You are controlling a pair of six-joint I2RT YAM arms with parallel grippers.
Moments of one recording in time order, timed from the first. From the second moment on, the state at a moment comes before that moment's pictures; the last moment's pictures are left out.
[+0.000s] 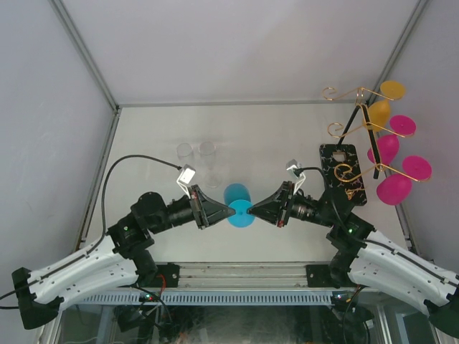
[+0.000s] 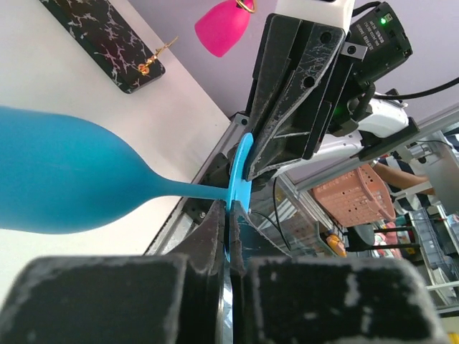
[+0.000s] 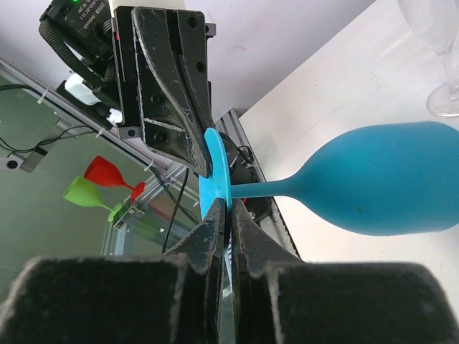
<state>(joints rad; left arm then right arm) -0.98 0.65 0.59 0.02 0.21 -0.82 0.87 0.67 0.52 0.18 -0.43 0.70</state>
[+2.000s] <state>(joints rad) -0.98 0.37 0.63 -0.31 -0.04 -0.67 1.26 0.77 0.52 0.05 -0.05 0.24</state>
